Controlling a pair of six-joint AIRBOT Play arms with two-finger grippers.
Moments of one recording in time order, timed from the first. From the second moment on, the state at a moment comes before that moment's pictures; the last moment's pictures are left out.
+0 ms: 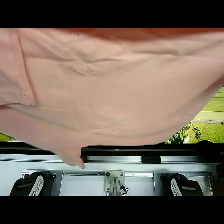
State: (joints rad) left arm 0.23 -0.52 1.70 0.77 -0.76 -1.32; right arm -0.14 -0.57 1.59 1.96 -0.81 -1.75
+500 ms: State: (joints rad) left arm 0.24 -0.47 1.69 0.87 -1.02 -1.31; right arm -0.14 -0.49 1.59 1.80 -1.14 -1.73
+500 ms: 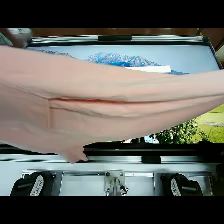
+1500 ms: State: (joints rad) left arm 0.16 -1.24 1.13 0.86 -0.62 -1.33; right arm 0.01 -1.56 1.36 2.10 -0.64 -1.63
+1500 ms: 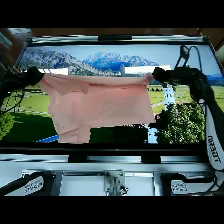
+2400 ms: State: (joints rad) left arm 0.46 -1.24 0.85 1.07 -1.35 -1.38; right arm -0.35 -1.38 1.29 1.95 -1.40 -1.70
